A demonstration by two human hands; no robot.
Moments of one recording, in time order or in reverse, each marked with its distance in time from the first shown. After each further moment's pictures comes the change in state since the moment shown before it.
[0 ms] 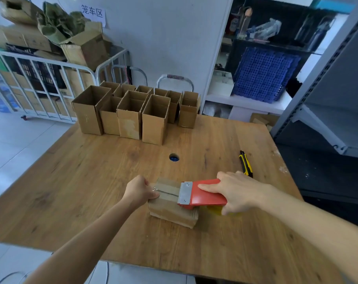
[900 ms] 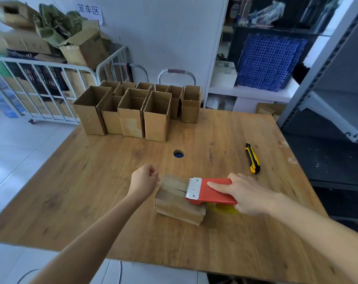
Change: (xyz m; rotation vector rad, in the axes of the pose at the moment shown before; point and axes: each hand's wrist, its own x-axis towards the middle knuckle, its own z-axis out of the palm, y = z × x) left_hand 0.003 0.018 -0.006 0.016 0.154 0.174; right_hand -0.004 0.003 0.038 0.172 0.065 0.090
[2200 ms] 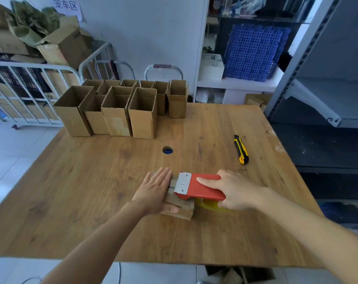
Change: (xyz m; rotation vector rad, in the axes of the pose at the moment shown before) left_hand -0.012 -0.008 0.046 0.878 -0.469 0.534; right_hand -0.007 0.000 0.006 0.111 -0.009 0.006
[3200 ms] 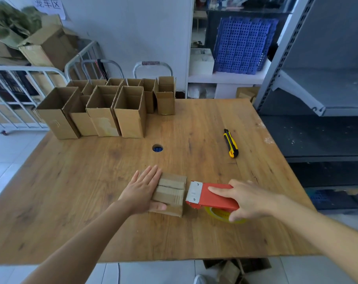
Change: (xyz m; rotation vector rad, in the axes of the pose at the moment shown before) left_hand 0.002 -0.007 0.003 0.070 -0.010 0.050; right_hand -0.044 0.043 0.036 0.071 -0.158 0.040
